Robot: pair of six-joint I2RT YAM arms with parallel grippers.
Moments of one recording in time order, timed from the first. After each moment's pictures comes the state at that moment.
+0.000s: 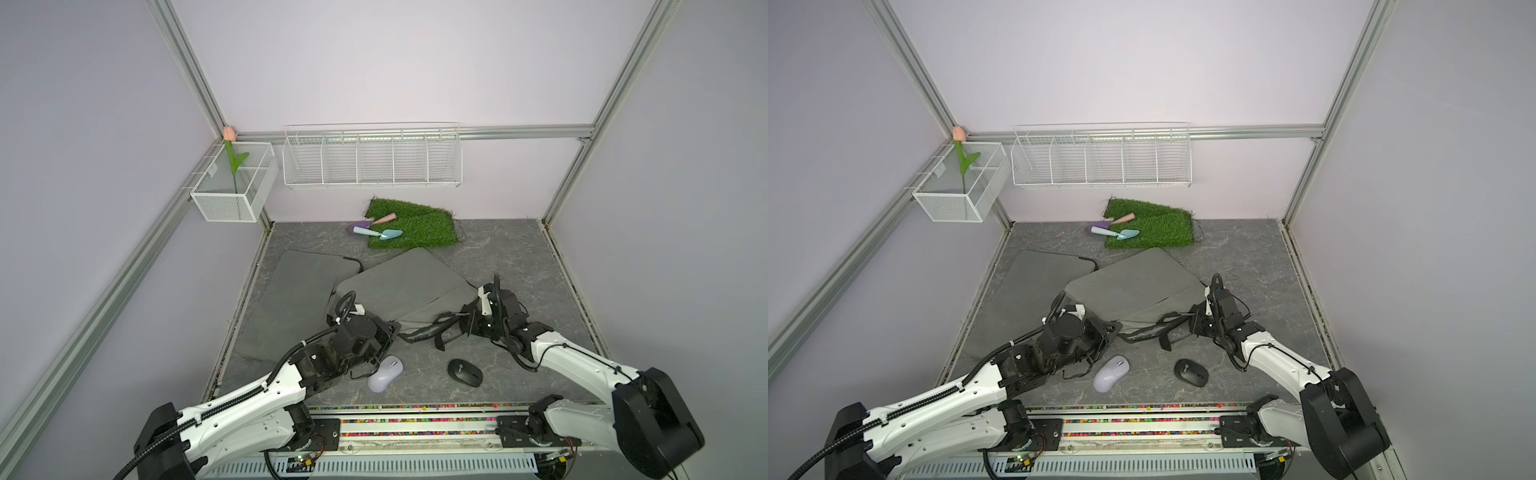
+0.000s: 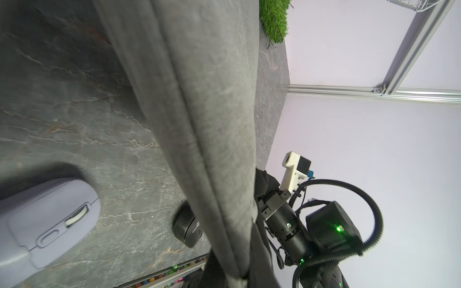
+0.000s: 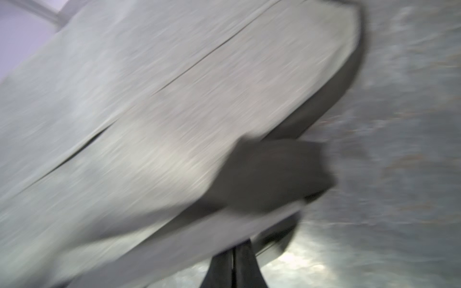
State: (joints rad) left arm -0.99 0.89 0.60 -0.21 -0.13 -1.61; right arm 0.39 1.24 0.52 -0.15 -0.15 0.63
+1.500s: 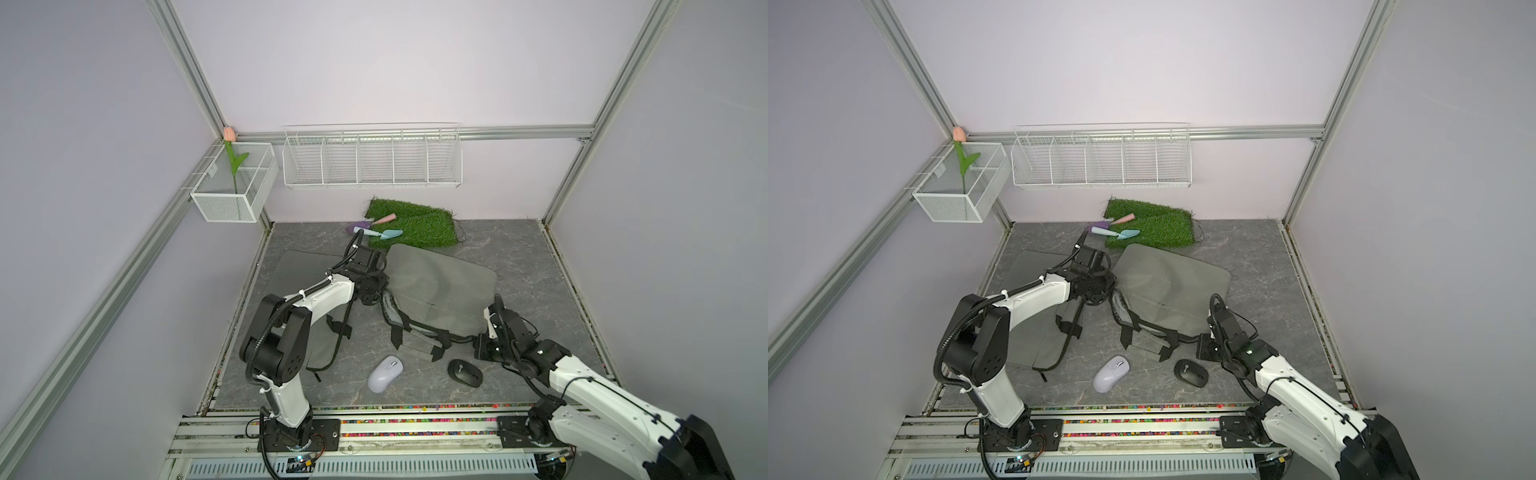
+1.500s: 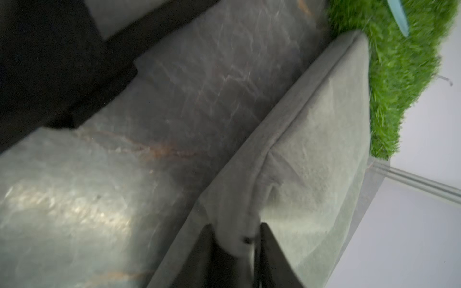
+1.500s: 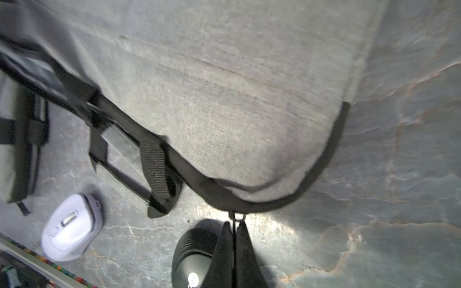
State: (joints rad) left arm -0.51 1.78 1.18 -0.33 0.09 -1.29; right arm 0.61 0.98 0.46 -0.47 -0.03 0.67
